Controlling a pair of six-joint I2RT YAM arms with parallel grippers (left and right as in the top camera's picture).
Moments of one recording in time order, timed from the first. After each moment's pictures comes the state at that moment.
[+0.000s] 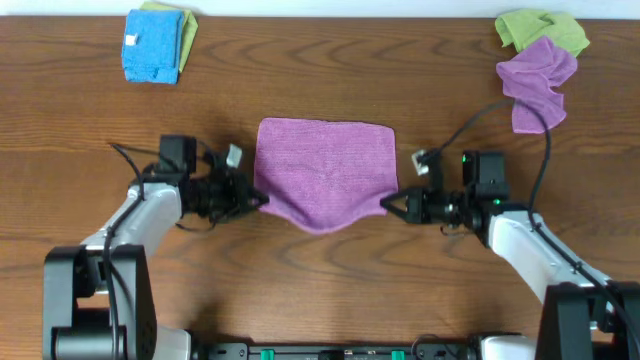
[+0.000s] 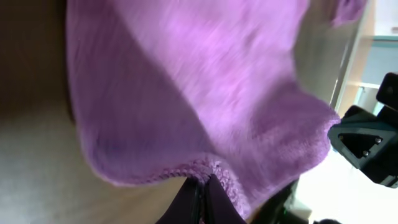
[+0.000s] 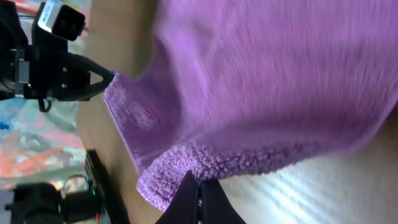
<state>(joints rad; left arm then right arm) 0.01 1.62 0.81 -0.47 0.86 -0.28 0.06 1.49 0.66 -0.23 -0.90 0.22</state>
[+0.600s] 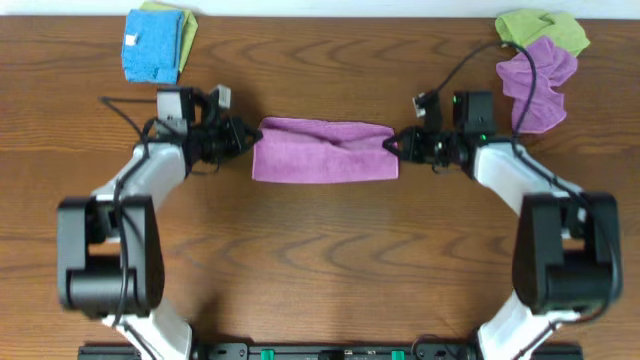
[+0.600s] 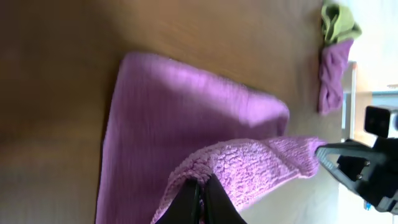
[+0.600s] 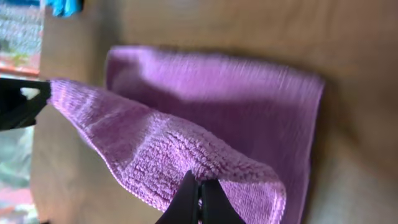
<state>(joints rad) 0.01 1.86 1.07 -0.16 0.74 -0.45 0.06 1.90 1.10 -0.20 -0.72 0.28</state>
